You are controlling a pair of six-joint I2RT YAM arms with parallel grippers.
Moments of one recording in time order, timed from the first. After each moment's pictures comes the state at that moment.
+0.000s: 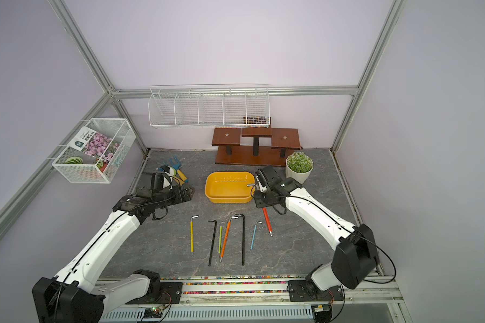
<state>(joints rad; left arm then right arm) -0.27 1.16 1.00 -0.62 0.13 -0.43 0.59 1.53 1.32 -0.86 0.02 0.28</state>
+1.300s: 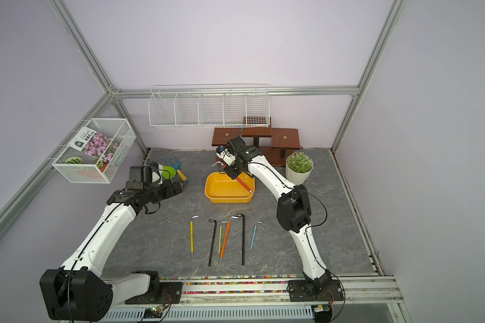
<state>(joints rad) -0.11 1.22 1.04 -0.61 0.25 -0.42 0.59 2.30 2.25 -0.92 -0.15 -0.28</state>
